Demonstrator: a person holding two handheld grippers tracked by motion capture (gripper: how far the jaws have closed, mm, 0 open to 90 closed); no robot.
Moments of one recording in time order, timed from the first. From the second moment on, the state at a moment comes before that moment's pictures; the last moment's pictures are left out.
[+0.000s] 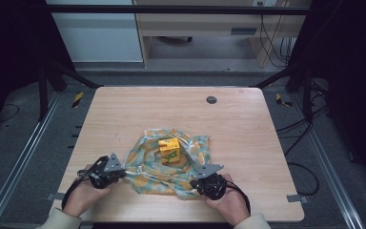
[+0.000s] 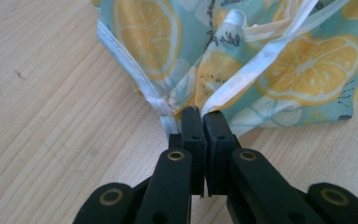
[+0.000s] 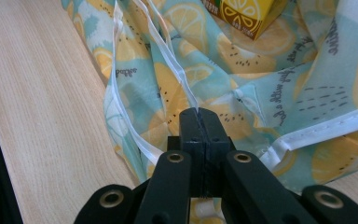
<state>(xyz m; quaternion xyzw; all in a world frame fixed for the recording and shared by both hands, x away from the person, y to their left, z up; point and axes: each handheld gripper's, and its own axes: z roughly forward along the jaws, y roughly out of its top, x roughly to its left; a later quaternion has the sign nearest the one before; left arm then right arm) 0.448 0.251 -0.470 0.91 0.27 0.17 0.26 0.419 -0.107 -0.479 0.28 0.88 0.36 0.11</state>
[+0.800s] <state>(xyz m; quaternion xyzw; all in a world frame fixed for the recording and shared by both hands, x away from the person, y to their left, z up) 0.431 0.270 -0.440 0.86 0.31 0.22 0.35 0.414 -0.139 -0.438 0.34 0.81 0.43 0.18</state>
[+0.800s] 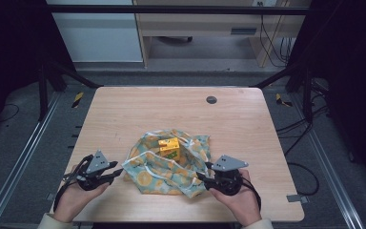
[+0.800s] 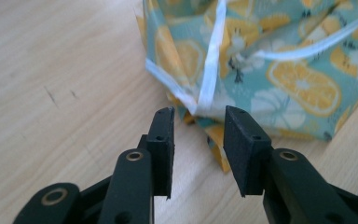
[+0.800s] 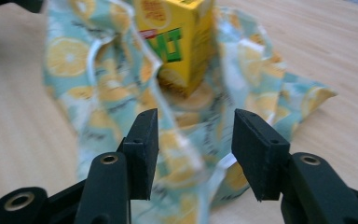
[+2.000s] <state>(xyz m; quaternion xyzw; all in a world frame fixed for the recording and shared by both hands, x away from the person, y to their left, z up) 0.442 0.219 -0.447 0.88 0.24 0.22 0.35 0.539 -0.137 -0.439 0.40 0.78 0.42 0.22</state>
